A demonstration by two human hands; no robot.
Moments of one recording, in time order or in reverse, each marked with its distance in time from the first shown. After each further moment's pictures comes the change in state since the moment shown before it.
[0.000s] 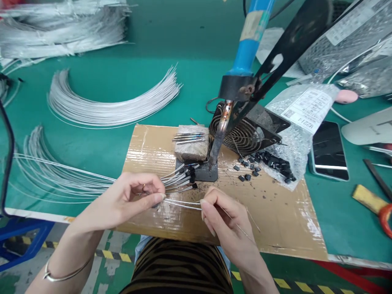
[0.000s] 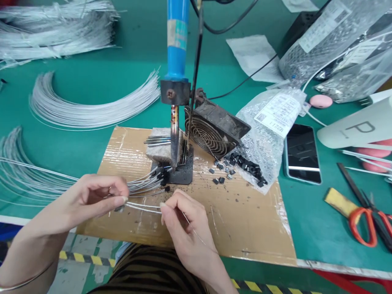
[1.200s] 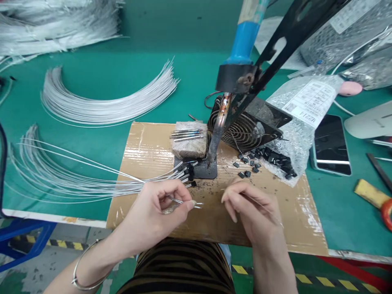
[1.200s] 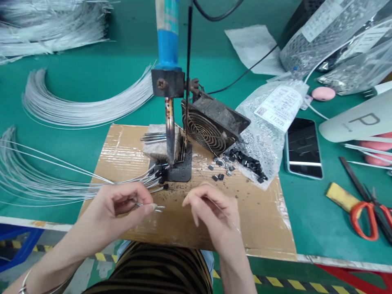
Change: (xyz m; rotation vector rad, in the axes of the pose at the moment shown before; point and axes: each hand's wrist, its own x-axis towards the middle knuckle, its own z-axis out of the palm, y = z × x) left_hand 0.014 0.016 0.062 -0.121 0.151 -0.003; right_hand 0.001 0.007 -0.038 0.107 0.163 0.036
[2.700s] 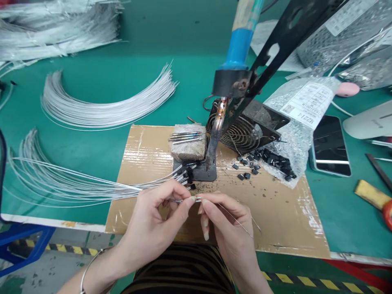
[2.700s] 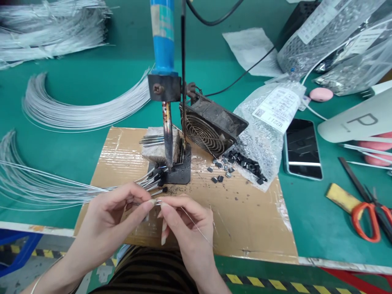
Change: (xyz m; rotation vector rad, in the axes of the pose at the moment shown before) left_hand -0.009 -0.007 0.011 0.016 0.182 0.088; right_hand -0.014 0.014 0.052 0.474 0.050 0.081
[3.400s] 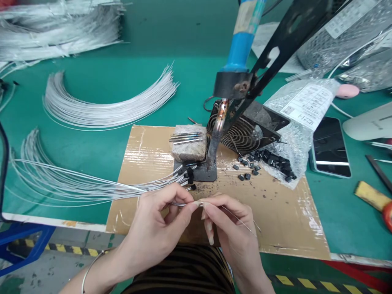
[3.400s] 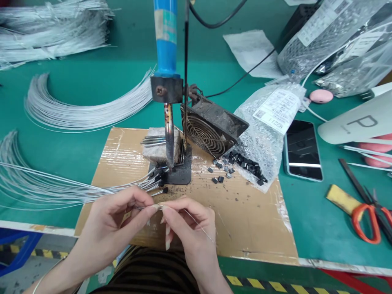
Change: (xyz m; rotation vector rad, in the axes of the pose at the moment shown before) left_hand -0.005 -0.002 0.000 0.069 -0.045 -0.068; right_hand 0.000 -0.005 -0.006 0.002 -0.008 0.091
